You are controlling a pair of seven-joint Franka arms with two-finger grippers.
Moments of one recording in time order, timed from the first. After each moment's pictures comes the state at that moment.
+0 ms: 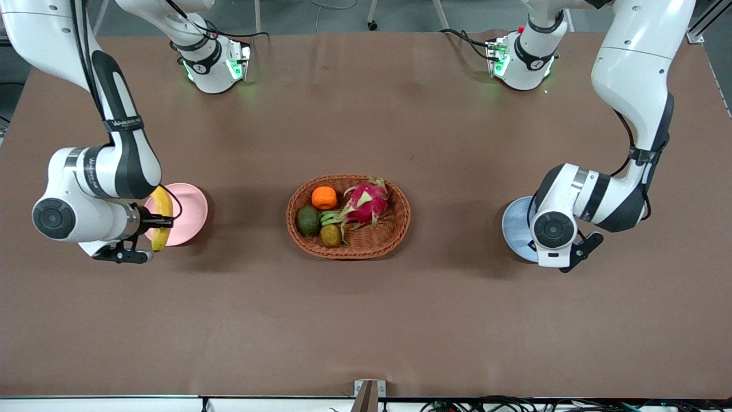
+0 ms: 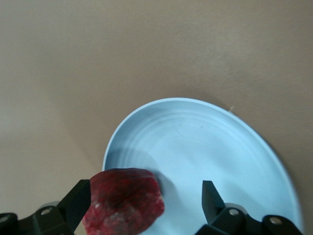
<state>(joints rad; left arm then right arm) -0.03 0.60 -0.21 -1.70 0.48 1.90 -1.22 0.02 0.41 -0.05 -1.82 -0.04 1.94 0.09</state>
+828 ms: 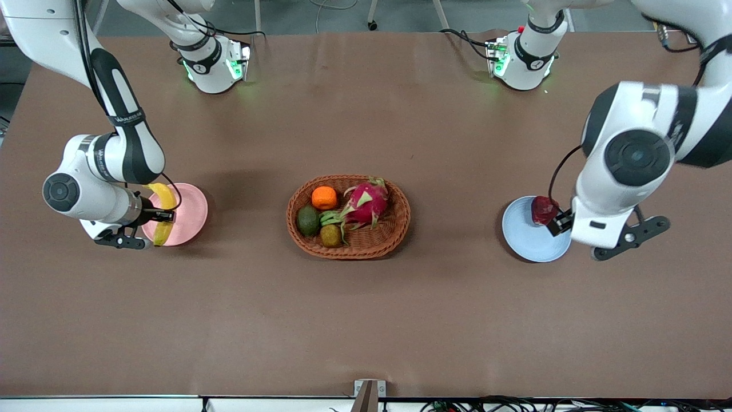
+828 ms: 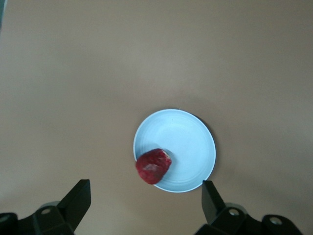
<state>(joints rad) -0.03 0.32 -0.29 -1.45 0.38 1.63 -0.68 -0.03 0.36 -0.04 -2.06 -0.01 2.26 0.07</state>
